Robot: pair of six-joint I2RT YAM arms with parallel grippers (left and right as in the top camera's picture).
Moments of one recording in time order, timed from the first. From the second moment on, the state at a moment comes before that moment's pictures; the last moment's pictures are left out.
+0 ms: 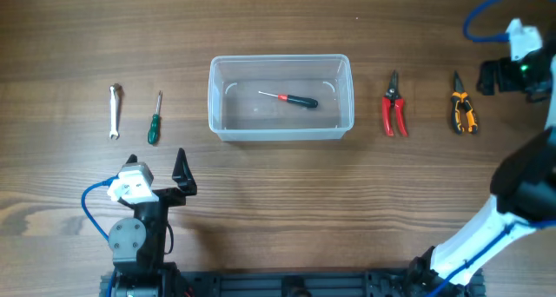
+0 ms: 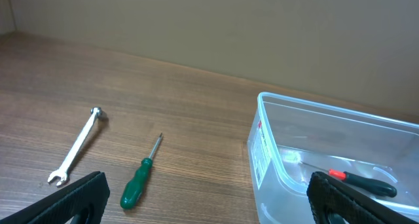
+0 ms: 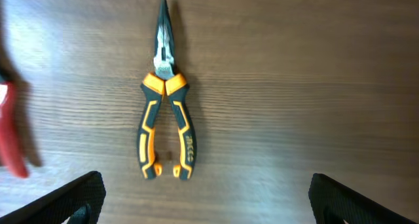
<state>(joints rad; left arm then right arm) 0.02 0.01 0.05 -0.16 0.00 -0.22 -0.47 2.10 1.87 -1.17 -0.03 -0.53</state>
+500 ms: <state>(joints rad) 0.02 0.01 0.05 -0.16 0.00 -0.22 -0.51 2.21 1.86 -1.17 -0.01 -0.55</state>
